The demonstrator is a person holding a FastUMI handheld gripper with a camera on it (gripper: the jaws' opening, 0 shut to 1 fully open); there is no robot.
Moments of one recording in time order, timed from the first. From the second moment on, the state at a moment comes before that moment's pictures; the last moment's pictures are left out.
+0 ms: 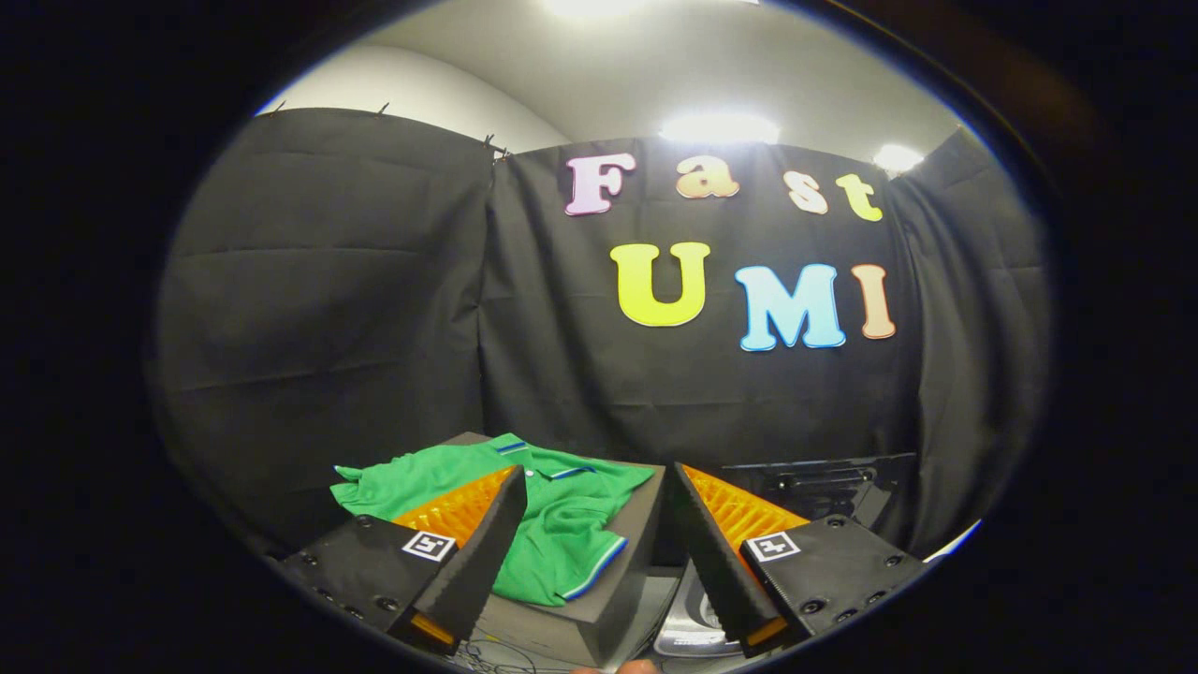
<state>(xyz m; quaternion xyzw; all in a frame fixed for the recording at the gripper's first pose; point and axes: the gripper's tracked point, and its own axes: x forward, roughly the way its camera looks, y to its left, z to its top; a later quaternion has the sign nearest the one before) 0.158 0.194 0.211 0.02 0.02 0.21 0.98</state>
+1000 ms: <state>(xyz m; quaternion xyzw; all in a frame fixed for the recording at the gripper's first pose) 0.218 0.336 0.156 0.00 0.33 0.23 0.92</state>
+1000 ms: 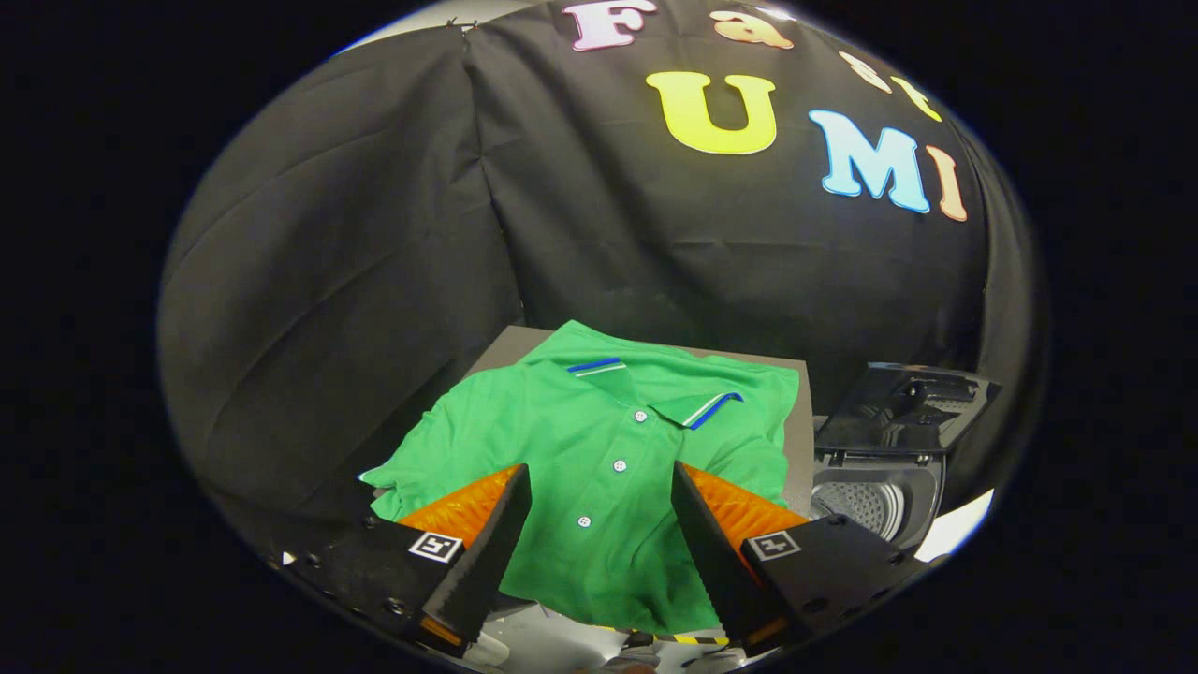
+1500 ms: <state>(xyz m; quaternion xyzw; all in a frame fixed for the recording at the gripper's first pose) 0.236 0.352 0.110 -0.05 0.38 0.20 0.90</state>
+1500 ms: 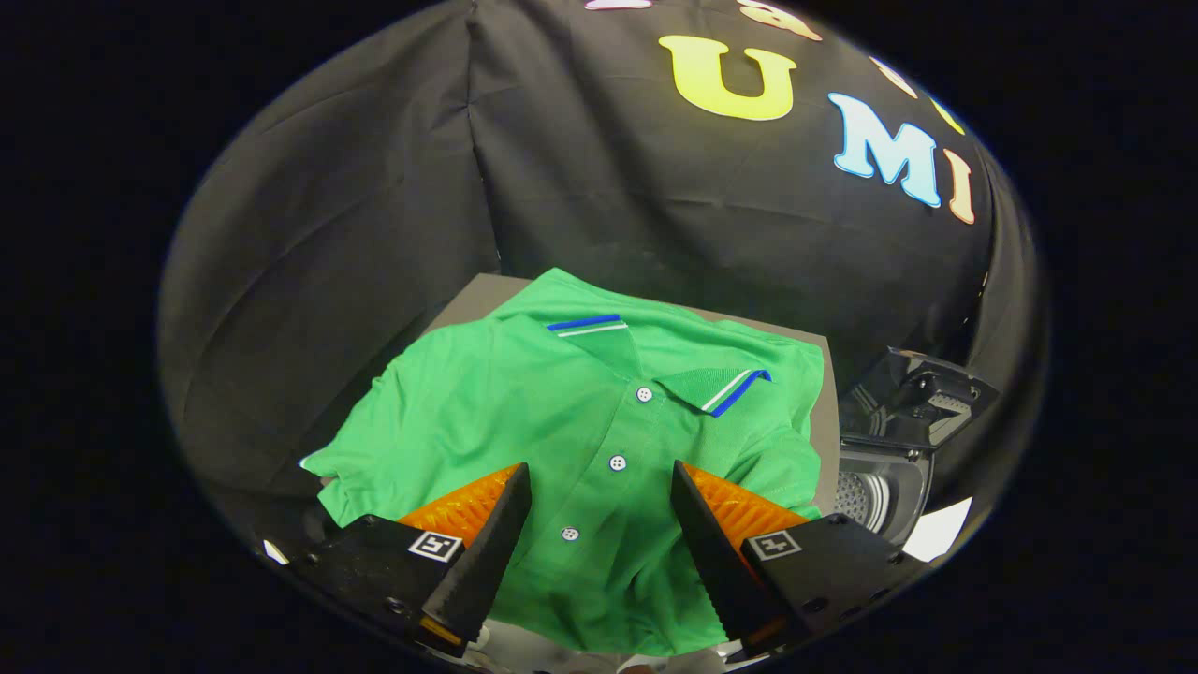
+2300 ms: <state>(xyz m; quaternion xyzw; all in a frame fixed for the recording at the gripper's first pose) 0.241 0.354 0.094 -0.09 0.39 0.22 0.89</state>
